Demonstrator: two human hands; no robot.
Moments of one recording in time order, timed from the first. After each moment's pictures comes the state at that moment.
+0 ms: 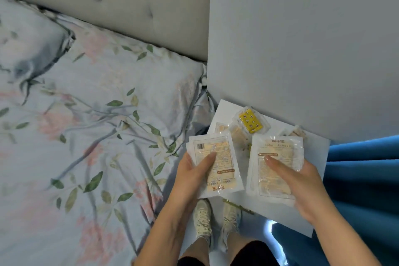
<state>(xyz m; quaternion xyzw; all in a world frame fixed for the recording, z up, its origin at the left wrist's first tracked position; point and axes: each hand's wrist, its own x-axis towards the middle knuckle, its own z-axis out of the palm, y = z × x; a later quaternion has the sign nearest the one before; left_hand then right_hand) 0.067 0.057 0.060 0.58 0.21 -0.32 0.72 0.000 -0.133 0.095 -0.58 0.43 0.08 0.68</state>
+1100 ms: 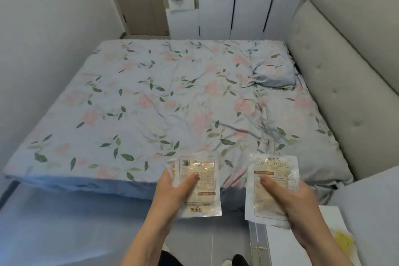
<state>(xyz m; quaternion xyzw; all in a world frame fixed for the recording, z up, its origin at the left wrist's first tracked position) -0.269 0.196 0.303 0.50 0.45 0.21 0.71 -0.096 0.042 0.324 -0.69 -0.06 0.37 0.61</state>
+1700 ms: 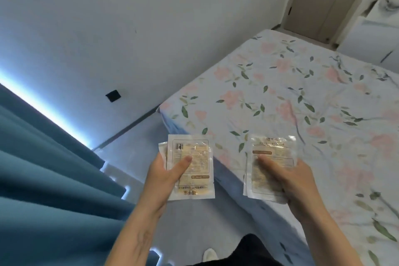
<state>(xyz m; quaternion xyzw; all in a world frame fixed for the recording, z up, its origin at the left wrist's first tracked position) -0.656 0.391 0.330 0.33 0.63 0.46 0.54 -0.413 0.403 0.326 -0.64 -0.35 0.53 0.44</state>
